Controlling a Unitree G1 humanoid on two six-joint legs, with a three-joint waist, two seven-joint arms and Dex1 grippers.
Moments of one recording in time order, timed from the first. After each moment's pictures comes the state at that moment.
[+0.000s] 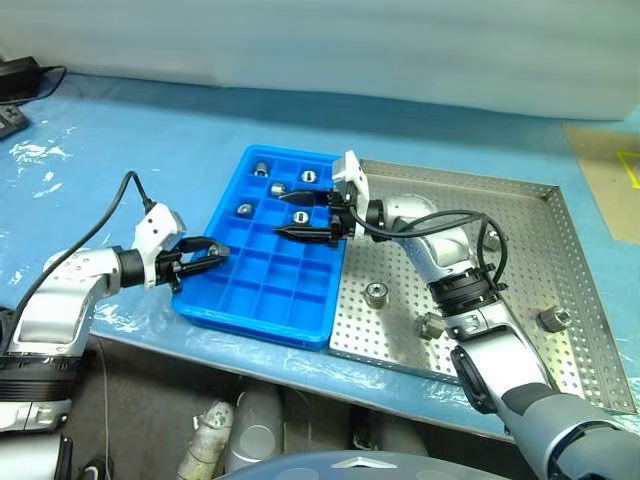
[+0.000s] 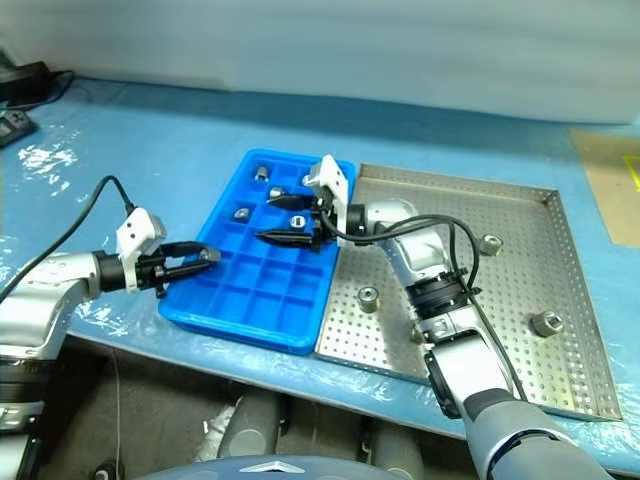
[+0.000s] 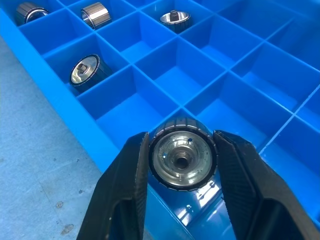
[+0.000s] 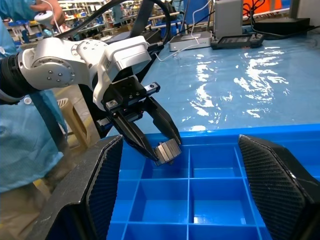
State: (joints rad) left arm -0.27 0.75 0.12 0.02 -0.30 0.40 -1.09; right arm -0.78 -0.24 0.21 0.26 0.37 0.38 1.12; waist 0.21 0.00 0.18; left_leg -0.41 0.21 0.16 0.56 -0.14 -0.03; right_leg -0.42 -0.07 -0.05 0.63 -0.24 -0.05
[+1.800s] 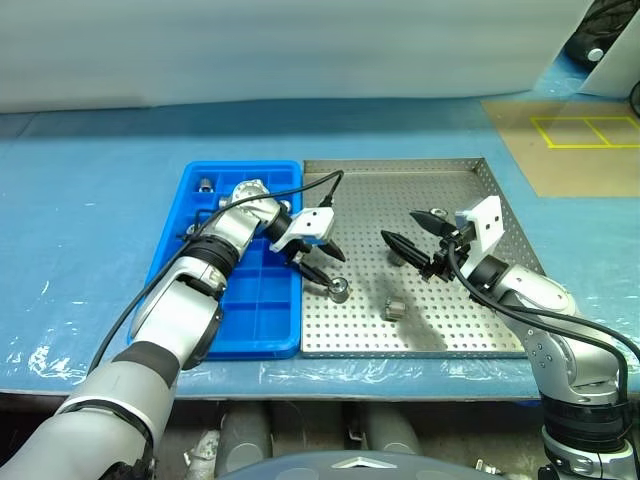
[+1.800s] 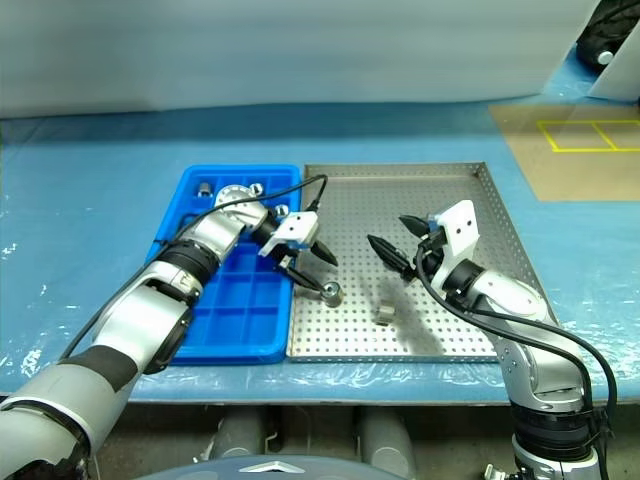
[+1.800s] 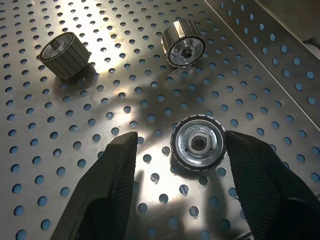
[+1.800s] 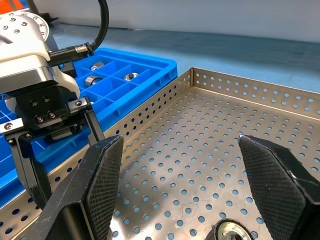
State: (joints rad) left arm -1.05 0.23 -0.35 0.97 0.06 -0.26 -1.60; right arm -0.14 -0.47 -0.16 -0.50 0.50 0.67 0.56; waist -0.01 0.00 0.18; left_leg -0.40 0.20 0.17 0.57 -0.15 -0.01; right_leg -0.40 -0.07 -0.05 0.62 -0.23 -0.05
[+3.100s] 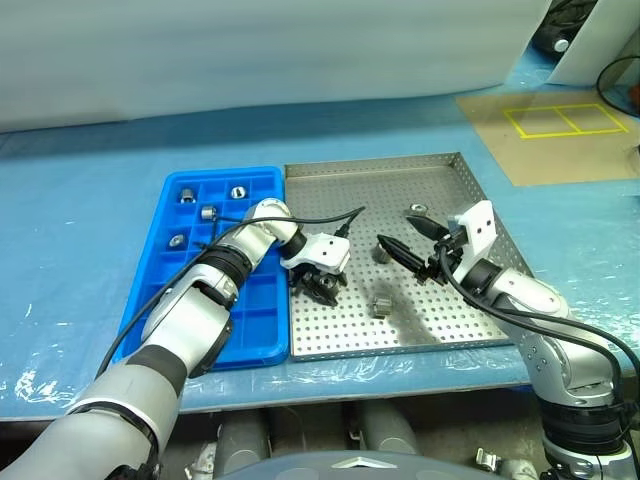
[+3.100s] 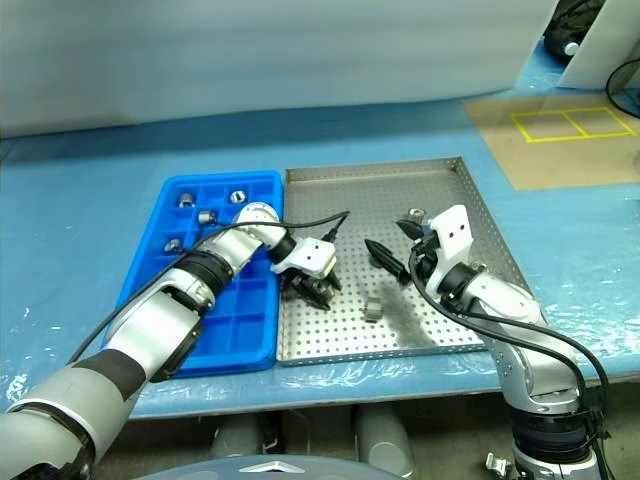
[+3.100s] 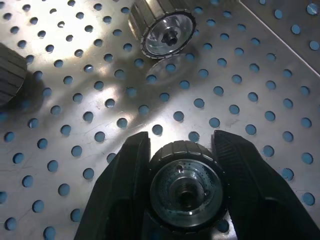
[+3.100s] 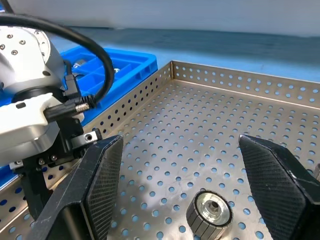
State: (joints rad) left arm -1.03 0.17 -0.42 1.02 0.16 -0.33 -1.48; right arm -0.13 -0.48 -0.11 -0.49 0.49 0.65 0.52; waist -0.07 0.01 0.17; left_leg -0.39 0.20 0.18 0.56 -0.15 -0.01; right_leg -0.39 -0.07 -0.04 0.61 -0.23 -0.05
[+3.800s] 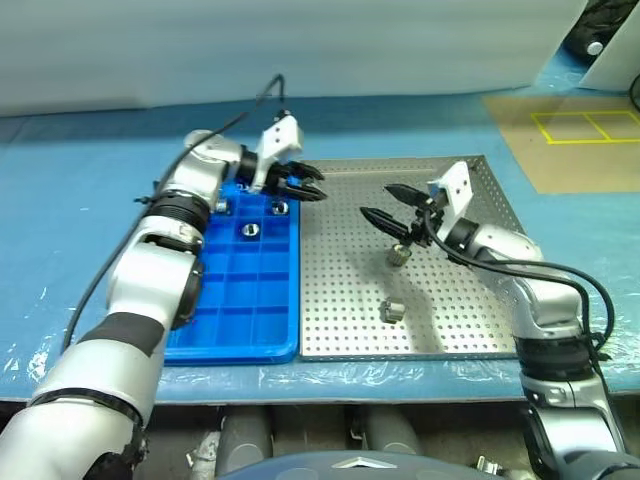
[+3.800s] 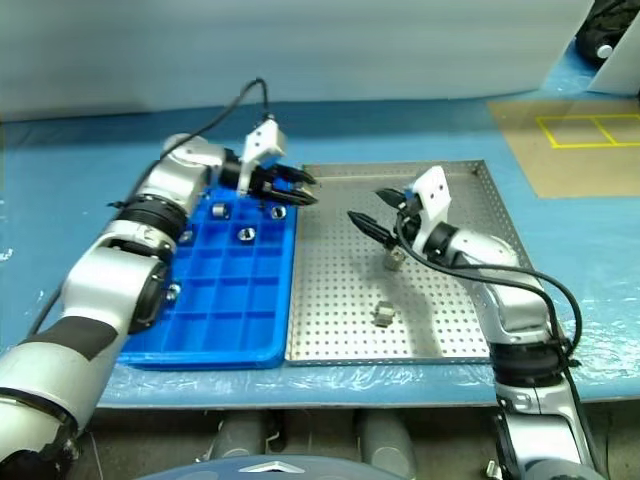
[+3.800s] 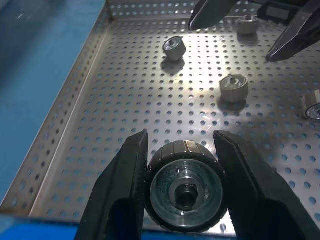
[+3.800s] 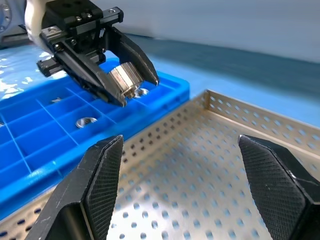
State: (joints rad) left arm -1.25 0.38 -0.11 1.09 -0.01 -0.04 -1.39; right arm -0.46 -0.47 -0.01 -0.15 0.44 0.52 0.70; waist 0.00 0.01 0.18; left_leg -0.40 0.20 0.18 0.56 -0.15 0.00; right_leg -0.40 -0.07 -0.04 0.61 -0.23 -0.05
